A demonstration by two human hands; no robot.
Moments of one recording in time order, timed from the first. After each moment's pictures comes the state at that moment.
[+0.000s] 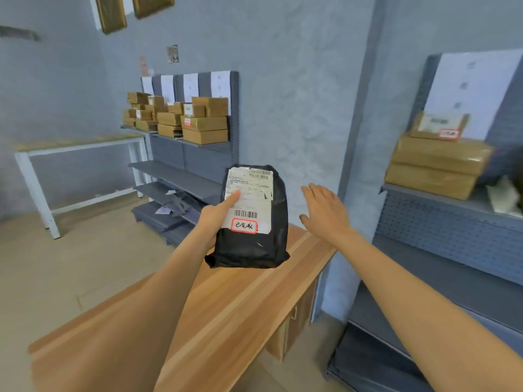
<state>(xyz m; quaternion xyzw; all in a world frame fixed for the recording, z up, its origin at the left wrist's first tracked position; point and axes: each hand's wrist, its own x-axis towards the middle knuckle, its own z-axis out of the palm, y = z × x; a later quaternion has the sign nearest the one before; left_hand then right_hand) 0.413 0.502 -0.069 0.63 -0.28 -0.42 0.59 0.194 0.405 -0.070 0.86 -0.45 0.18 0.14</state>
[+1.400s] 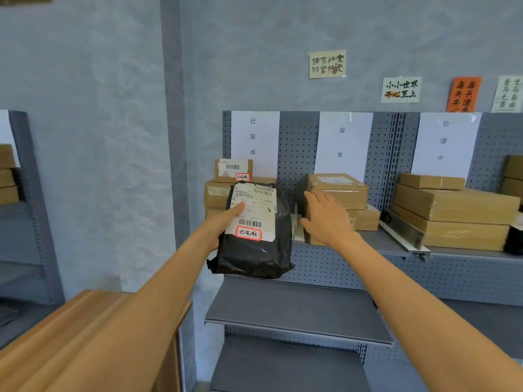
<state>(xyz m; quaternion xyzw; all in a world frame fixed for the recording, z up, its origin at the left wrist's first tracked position) 0.014 0.297 0.020 0.45 -0.51 -0.57 0.46 -0.217 0.335 0.023 0.68 -0.67 0.19 0.23</state>
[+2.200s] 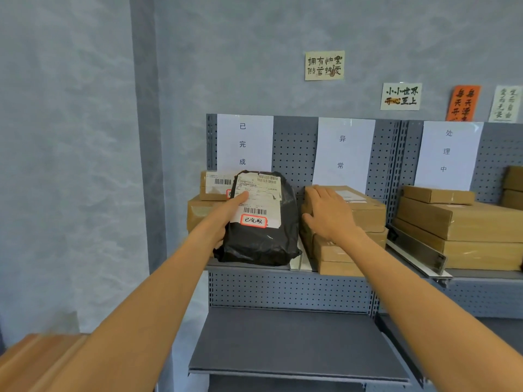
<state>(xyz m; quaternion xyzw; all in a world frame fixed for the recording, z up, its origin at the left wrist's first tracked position) -0.011 0.155 0.057 0.40 -0.53 -0.57 0.48 -0.228 0.215 0.054 0.64 -0.70 0.19 0.27</state>
